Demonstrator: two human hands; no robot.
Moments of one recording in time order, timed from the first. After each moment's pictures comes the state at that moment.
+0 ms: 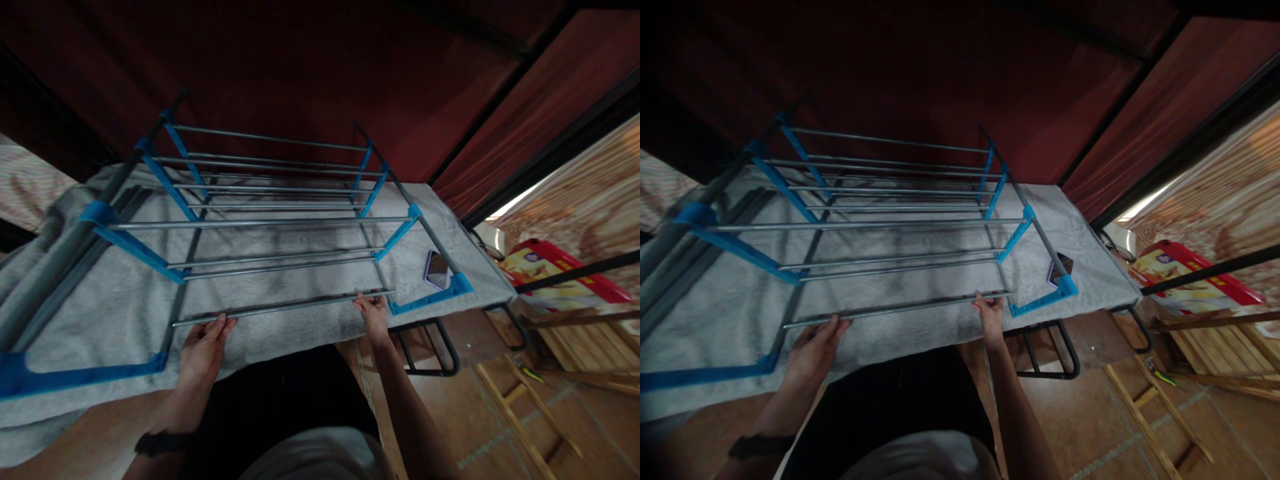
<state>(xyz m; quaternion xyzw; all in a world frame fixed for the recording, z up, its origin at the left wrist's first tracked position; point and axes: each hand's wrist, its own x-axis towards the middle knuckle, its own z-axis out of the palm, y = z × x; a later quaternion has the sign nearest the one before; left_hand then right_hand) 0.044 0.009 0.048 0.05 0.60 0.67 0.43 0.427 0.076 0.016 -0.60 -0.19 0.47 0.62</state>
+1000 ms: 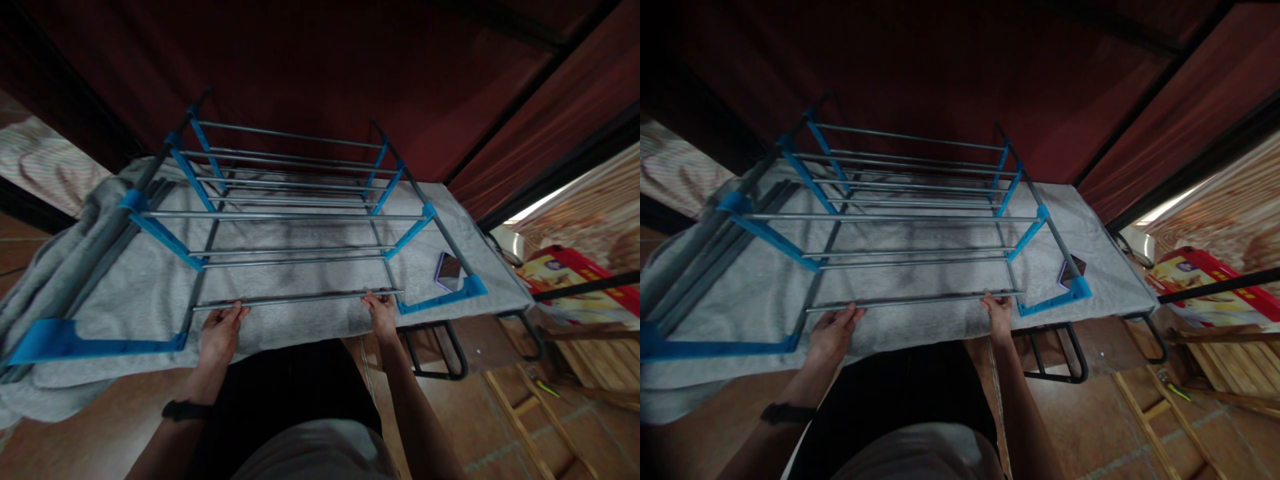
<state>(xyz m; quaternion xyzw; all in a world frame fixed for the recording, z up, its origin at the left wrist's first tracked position) 0.048 0.012 0.047 0.04 0.62 0.66 0.41 0.426 0.073 0.015 -0.60 -0.19 0.46 0.62</state>
